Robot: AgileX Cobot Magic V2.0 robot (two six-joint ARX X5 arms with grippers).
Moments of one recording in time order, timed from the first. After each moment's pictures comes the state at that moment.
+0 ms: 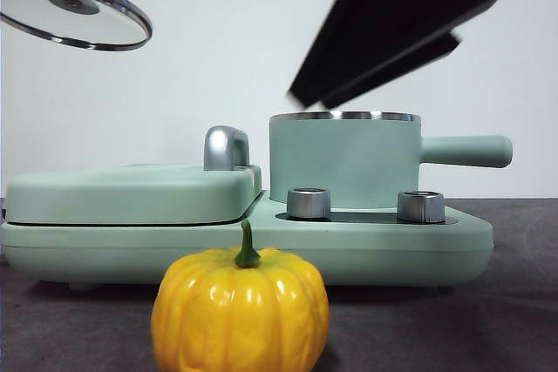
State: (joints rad) left arm -0.13 1.15 1.17 -0.47 0.24 0.13; right arm 0.94 1.09 0.73 -0.40 -0.21 -0.28
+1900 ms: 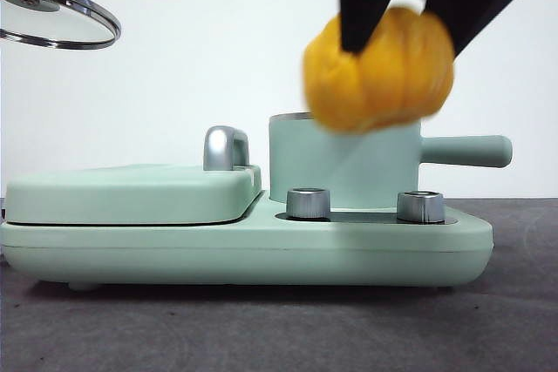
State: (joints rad) left arm -0.11 0.93 0.96 -0.43 0.24 0.13; right arm 0.84 1.36 1.30 -1.15 -0.11 0.12
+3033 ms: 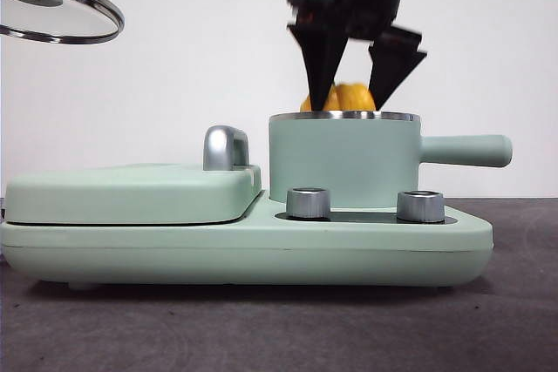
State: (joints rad) left arm -0.11 0.93 0.96 -0.40 0.24 0.09; right arm 0.53 1.93 1.88 -1.15 -0.06 -0.06
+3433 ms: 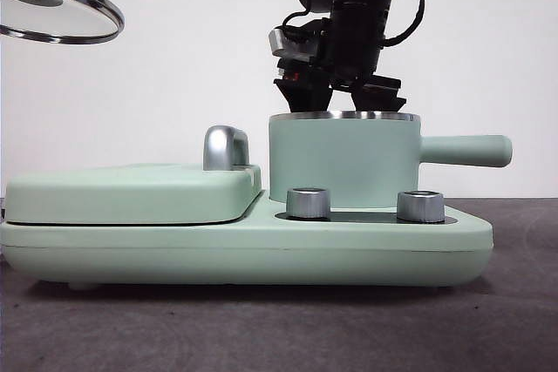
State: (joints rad) left arm -0.11 0.93 0.96 -0.40 0.24 0.09; right arm 0.53 2.04 1.88 -1.08 -0.06 -0.08
